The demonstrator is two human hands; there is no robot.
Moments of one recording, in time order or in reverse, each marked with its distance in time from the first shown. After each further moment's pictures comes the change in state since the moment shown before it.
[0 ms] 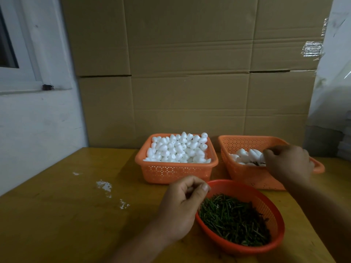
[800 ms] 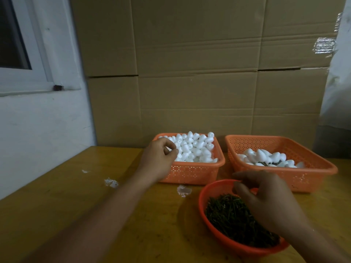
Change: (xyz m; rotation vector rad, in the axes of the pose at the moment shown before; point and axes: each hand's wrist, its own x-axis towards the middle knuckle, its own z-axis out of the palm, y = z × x) left_hand 0.076 -0.003 -0.077 0.541 0.311 -0.090; right_hand -0.100 -0.023 -0.010 0.149 -0.318 -0.441
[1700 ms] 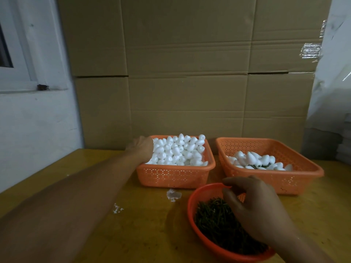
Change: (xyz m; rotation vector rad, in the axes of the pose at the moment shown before) left_hand 0.101 -0.048 0.012 1.015 -0.254 -0.085; right_hand -0.004 -0.004 -0.001 -0.105 0.012 -0.030
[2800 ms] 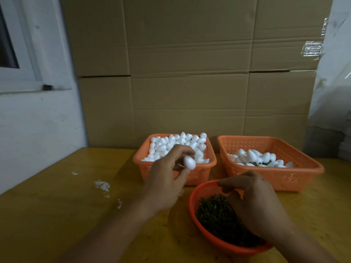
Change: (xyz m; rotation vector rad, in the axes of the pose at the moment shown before) left_hand -0.164 0.052 -0.021 -1.169 0.300 0.506; right_hand -0.002 0.006 0.003 0.020 -0.048 -0.081
